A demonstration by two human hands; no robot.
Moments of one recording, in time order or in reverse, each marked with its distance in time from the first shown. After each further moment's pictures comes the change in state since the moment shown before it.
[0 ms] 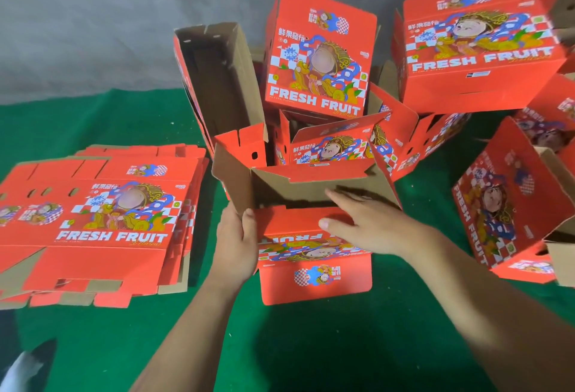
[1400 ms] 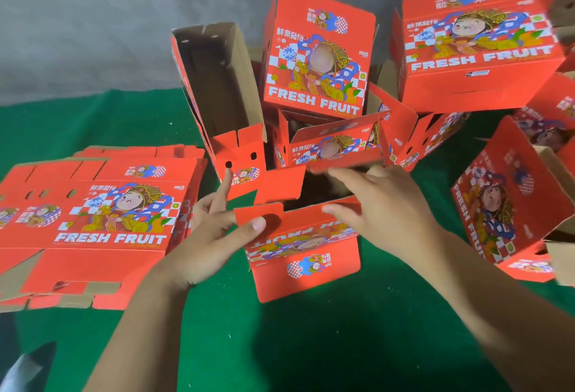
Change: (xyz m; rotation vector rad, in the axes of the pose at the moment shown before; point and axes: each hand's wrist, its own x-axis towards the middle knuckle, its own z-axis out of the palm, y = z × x) left_hand 0.000 0.037 -0.070 0.178 -0.443 0.133; right_hand -0.026 -0.025 -0.025 -0.336 0.685 -0.214
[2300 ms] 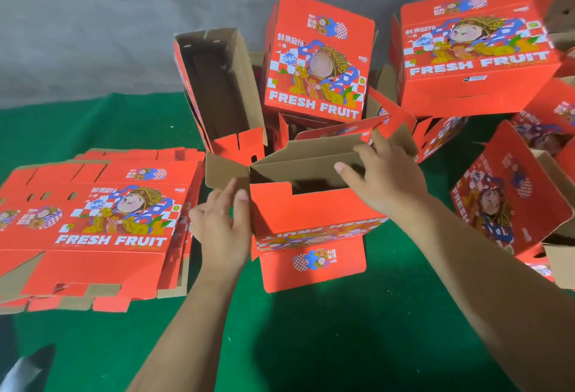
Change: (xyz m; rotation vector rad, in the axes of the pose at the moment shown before) left_hand 0.034 -0.008 0.049 0.153 0.726 -0.118; right_hand 0.043 0.037 0.033 0.025 -0.147 0.387
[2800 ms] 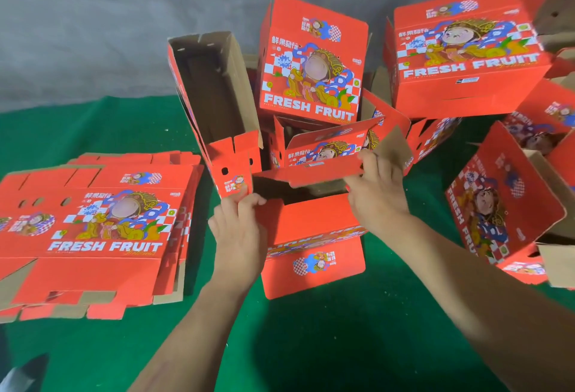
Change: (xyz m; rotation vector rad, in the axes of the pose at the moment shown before) left_hand -0.015 0.001 0.022 0.220 -0.041 0.381; right_hand -0.019 0.007 0.038 -0.171 0.055 -0.117
